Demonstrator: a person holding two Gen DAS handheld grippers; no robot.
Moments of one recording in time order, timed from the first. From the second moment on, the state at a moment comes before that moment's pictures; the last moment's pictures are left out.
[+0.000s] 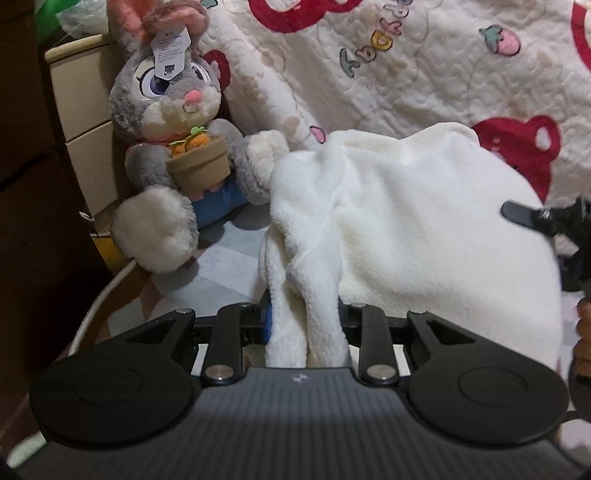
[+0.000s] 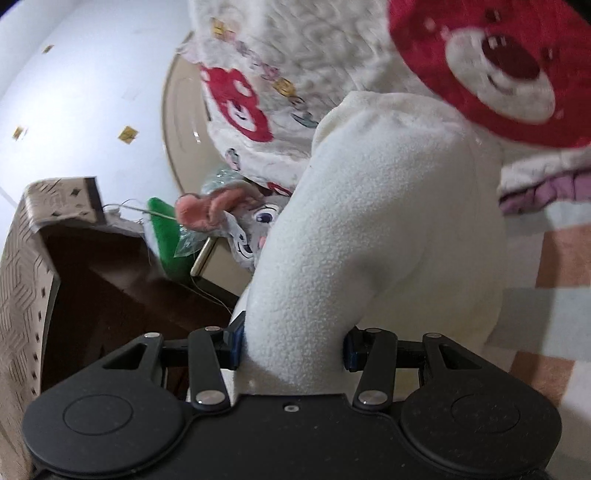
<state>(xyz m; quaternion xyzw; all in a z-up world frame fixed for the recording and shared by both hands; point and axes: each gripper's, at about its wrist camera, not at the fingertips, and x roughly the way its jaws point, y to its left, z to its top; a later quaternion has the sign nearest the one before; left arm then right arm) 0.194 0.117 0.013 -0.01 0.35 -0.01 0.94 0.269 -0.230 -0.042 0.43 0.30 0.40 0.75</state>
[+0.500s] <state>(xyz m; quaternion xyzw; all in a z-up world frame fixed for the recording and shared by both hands) 0.228 0.114 -0.031 -0.04 0.41 -0.04 0.91 0.285 -0.242 -0.082 0.44 0.36 0.35 0.74</state>
